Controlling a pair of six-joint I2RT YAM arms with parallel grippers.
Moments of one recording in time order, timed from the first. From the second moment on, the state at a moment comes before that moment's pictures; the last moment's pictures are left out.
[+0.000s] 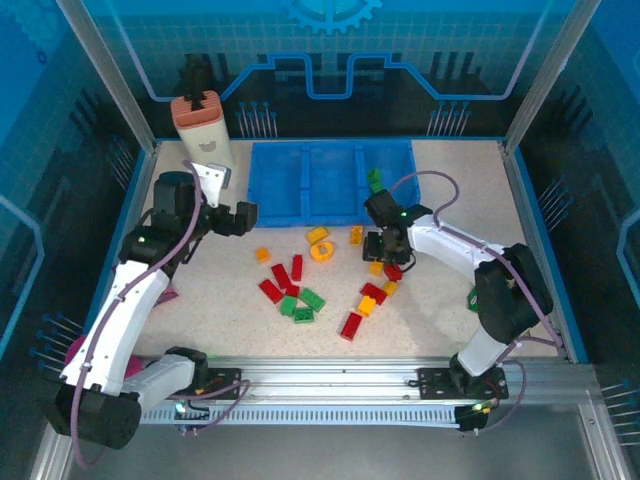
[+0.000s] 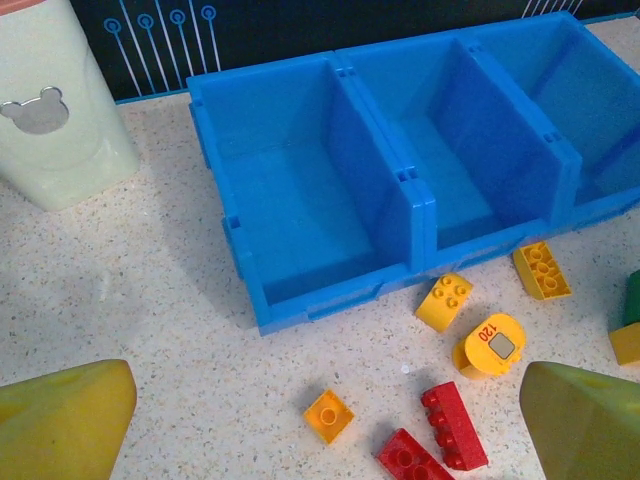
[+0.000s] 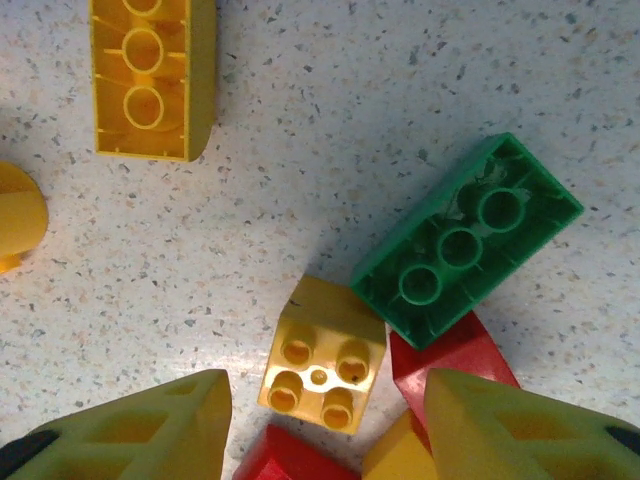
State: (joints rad) left arm -0.15 1.04 1.10 -0.63 0.13 -0.01; right arm 0.52 1.66 1.14 -0.78 0.05 0.63
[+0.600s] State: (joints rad) left arm -0.15 1.03 1.10 -0.63 0.13 -0.01; right arm 0.57 1.82 1.18 -0.73 0.08 0.60
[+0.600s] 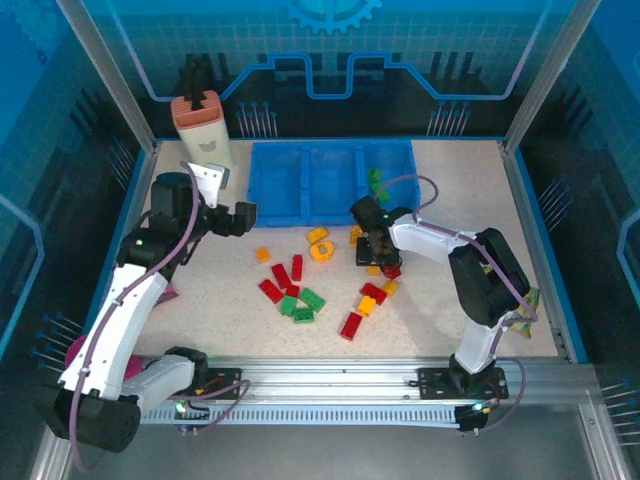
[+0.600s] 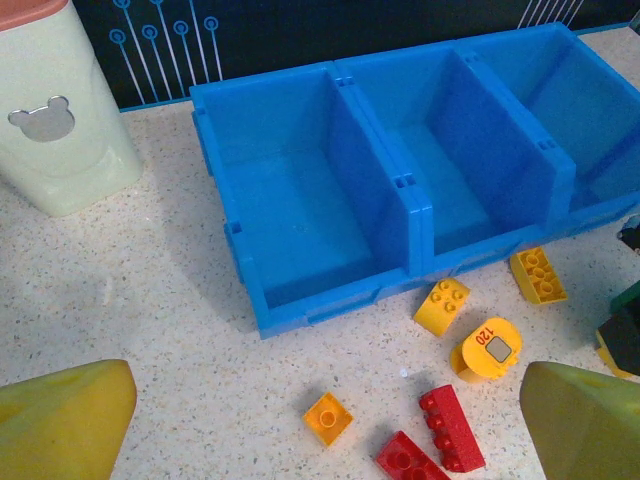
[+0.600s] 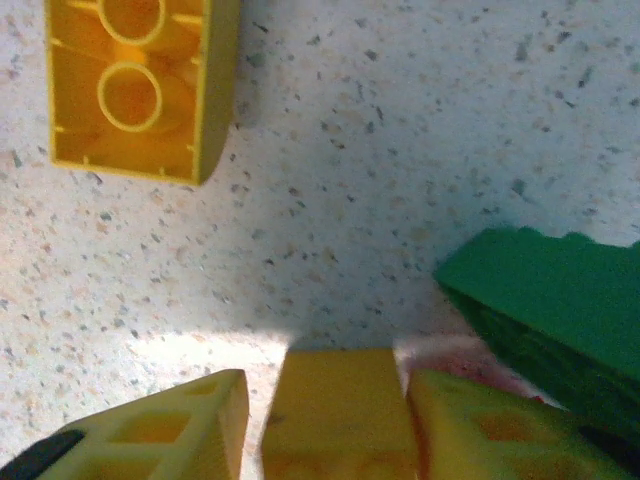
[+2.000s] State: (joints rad) left arm -0.15 1.03 1.09 -0.63 0.11 -0.01; right arm 0.56 2.33 2.14 -0.80 0.25 0.21
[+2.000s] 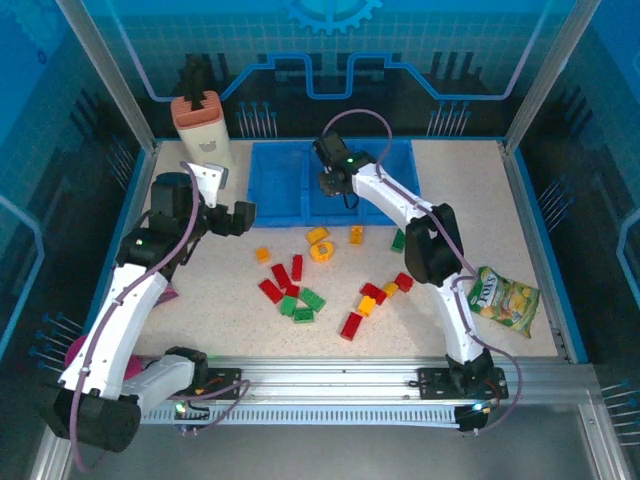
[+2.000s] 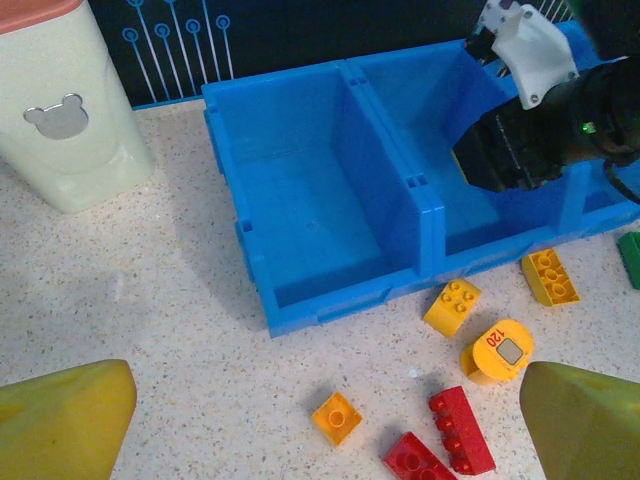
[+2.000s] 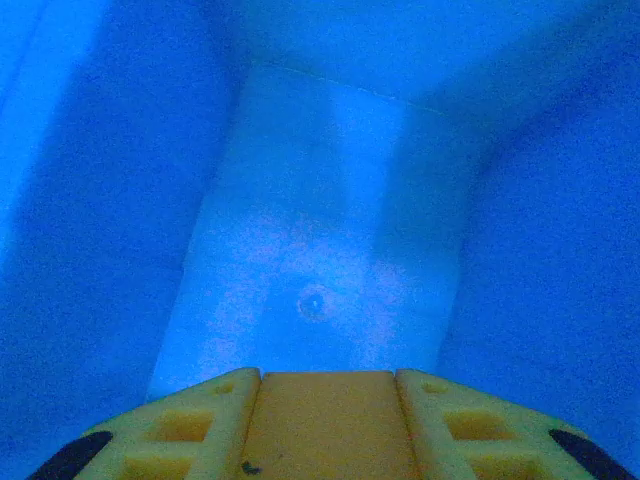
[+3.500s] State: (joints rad) left arm -0.14 1.07 1.09 -0.63 0.11 -0.01; right arm 0.32 1.75 1.19 -0.67 0.16 0.48
